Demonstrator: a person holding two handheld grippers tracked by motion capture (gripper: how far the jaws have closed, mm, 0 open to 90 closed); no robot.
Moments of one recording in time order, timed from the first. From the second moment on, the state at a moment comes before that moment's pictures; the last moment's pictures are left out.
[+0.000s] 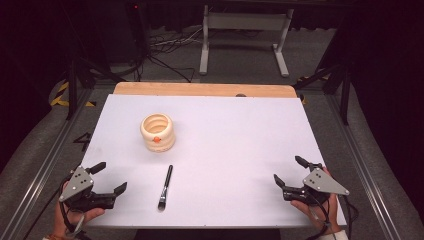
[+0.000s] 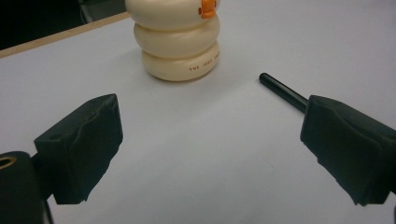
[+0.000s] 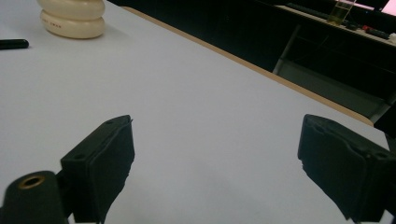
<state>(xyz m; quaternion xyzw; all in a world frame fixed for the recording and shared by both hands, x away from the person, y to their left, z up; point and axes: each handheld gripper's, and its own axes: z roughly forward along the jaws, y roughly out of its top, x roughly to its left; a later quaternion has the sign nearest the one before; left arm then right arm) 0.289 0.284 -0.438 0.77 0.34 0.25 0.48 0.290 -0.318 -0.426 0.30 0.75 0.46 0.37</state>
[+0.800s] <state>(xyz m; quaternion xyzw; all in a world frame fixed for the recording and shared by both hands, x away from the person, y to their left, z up) 0.297 0.238 -0.429 0.81 0.38 0.18 0.40 0.298 -0.310 -0.430 0.30 0.77 0.44 0.36</state>
